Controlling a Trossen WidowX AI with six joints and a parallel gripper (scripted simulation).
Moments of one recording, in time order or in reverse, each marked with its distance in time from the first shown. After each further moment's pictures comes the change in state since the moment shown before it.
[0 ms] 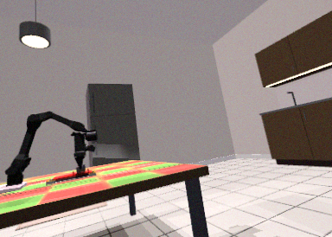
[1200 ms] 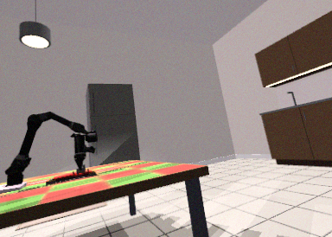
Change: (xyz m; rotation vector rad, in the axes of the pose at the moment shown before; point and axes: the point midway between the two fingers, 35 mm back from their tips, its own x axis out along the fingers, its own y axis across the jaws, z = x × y) arm 0.008 0.000 0.000 -0.002 0.000 0.000
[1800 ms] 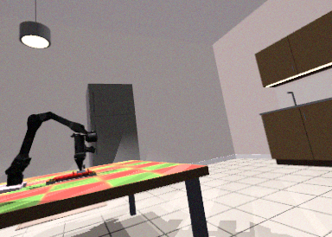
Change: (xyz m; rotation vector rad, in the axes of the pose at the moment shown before) arm 0.000 0.000 0.000 0.000 0.000 0.000
